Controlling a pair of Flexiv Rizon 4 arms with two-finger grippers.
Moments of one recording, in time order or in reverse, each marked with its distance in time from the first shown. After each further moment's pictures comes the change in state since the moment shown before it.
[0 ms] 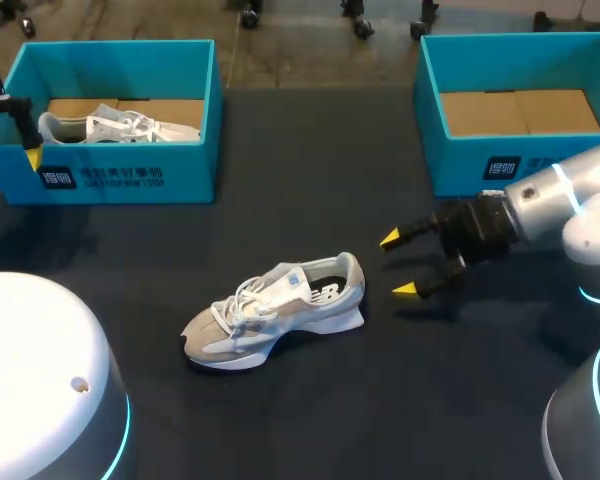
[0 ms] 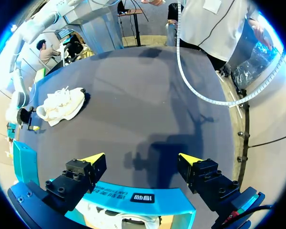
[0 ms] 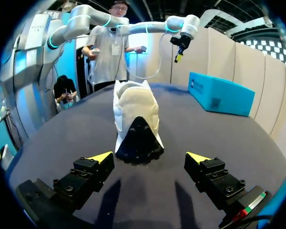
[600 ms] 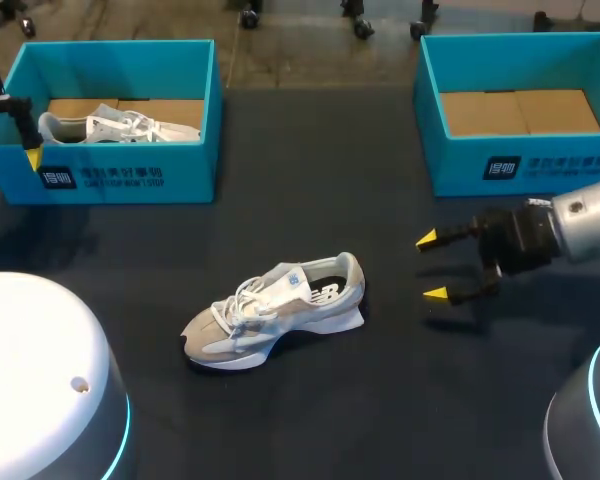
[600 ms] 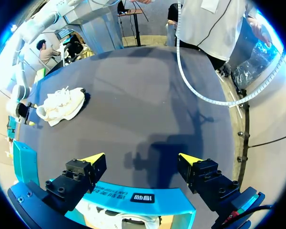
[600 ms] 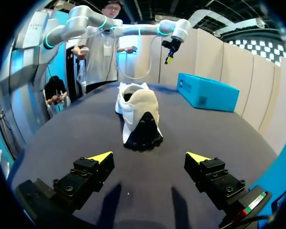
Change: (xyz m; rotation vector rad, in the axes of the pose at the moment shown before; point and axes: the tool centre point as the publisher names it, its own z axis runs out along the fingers) left arm 0.000 0.000 0.000 0.000 0.000 0.000; right arm 0.021 -0.008 -0.048 0.009 -0.118 0.026
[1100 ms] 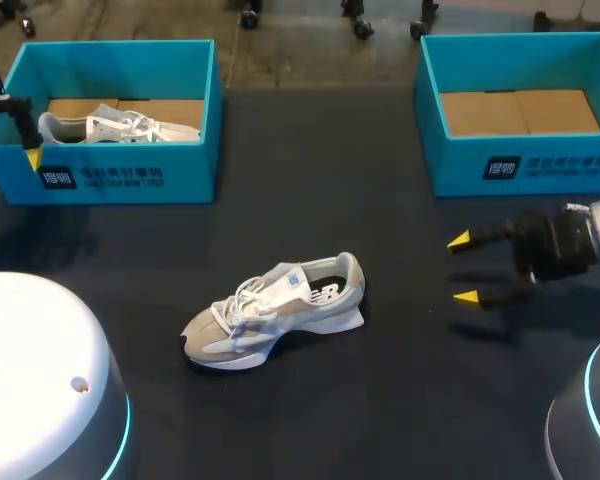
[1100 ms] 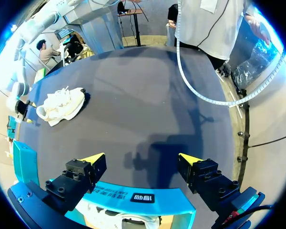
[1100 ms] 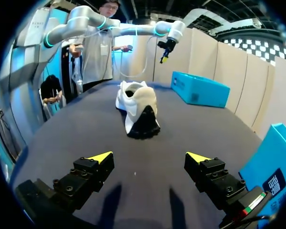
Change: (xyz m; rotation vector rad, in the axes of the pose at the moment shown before) left arm 0.000 0.000 0.000 0.000 0.000 0.000; right arm 0.009 -0.012 -0.044 0.025 -0.068 0.018
